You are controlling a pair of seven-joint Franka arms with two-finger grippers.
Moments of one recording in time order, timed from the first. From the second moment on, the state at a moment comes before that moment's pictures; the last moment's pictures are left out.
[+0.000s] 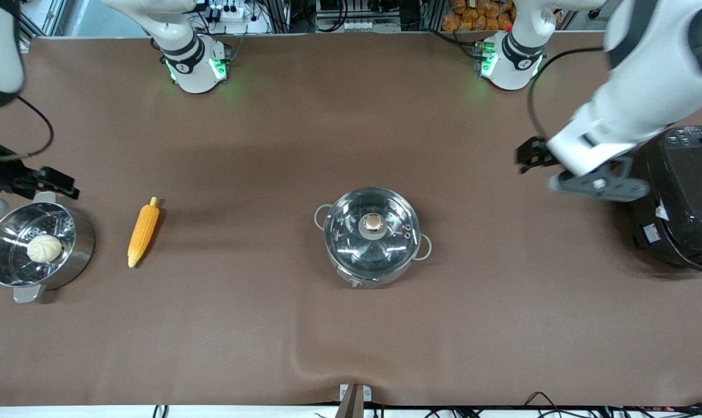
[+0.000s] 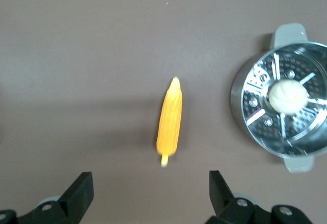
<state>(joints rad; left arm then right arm) -0.29 0.21 -0.08 -1.45 0.00 1.62 -0.22 -0.07 0.07 -0.07 -1.85 0.04 1.94 -0.12</state>
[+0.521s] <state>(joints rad) -0.54 0.52 -0.08 -1.43 0.00 2.06 -0.47 -0.06 0.29 -0.07 -2.01 0.04 2.20 -0.12</state>
